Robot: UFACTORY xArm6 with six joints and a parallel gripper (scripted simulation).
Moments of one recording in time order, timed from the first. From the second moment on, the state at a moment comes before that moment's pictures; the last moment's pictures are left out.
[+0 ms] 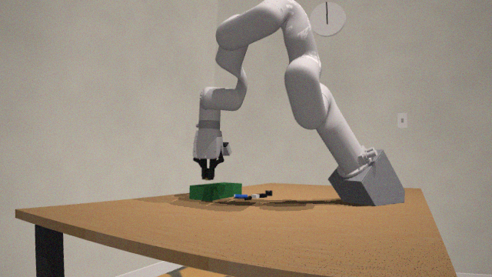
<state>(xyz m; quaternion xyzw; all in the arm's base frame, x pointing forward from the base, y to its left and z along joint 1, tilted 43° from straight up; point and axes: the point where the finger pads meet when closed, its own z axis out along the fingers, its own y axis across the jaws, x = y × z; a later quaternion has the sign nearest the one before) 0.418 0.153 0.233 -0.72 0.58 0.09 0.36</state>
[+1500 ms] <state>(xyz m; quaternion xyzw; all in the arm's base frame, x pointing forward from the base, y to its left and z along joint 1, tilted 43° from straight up) 0.431 0.184 0.196 -0.72 0.58 0.09 0.36</state>
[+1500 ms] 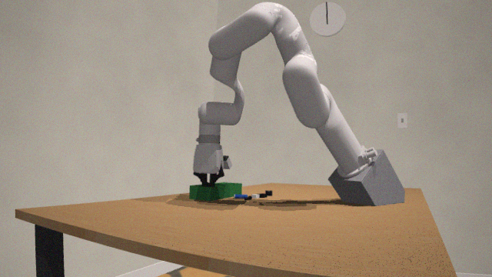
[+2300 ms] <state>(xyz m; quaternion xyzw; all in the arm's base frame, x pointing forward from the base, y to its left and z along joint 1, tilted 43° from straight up) 0.432 0.185 0.195 -0.72 0.58 0.09 0.36</state>
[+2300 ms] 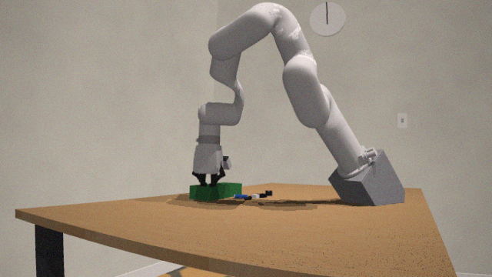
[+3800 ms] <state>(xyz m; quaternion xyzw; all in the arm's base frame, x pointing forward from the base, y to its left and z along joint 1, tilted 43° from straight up) 0.417 0.153 0.232 -0.72 0.58 0.09 0.36</state>
